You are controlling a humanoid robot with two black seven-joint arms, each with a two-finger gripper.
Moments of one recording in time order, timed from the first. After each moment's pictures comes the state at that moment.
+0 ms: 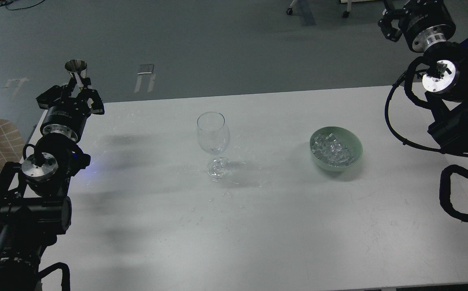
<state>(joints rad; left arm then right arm) -0.51 0.18 -1.60 -0.82 -0.13 -0.19 0.07 1.01 -0.19 1.29 0.44 -0.52 0.20 0.20</state>
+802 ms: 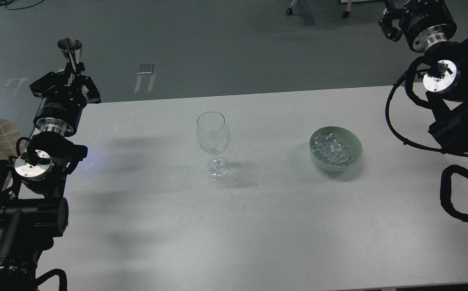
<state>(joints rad) -0.44 0.18 -1.62 -1.00 -0.13 -0.20 0.07 1.01 -0.19 1.29 0.44 -0.52 0.20 0.20</state>
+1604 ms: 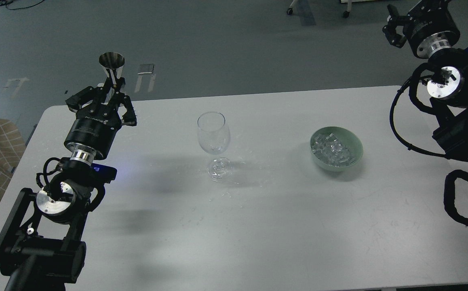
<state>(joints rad) -0.17 0.13 -1.47 -1.43 -0.12 -0.15 0.08 0.97 -0.20 1.29 0.46 -0.52 0.21 0.20</state>
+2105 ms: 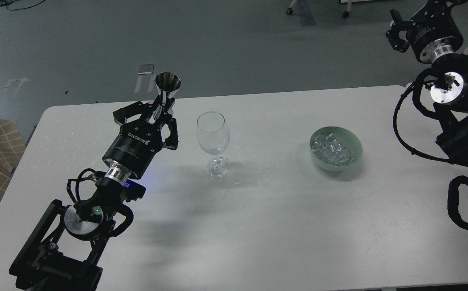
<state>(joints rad) -0.12 0.12 -1.31 -1.55 -0.03 -0.09 0.08 0.94 -0.23 1.29 0.49 -0.52 0.21 0.20</state>
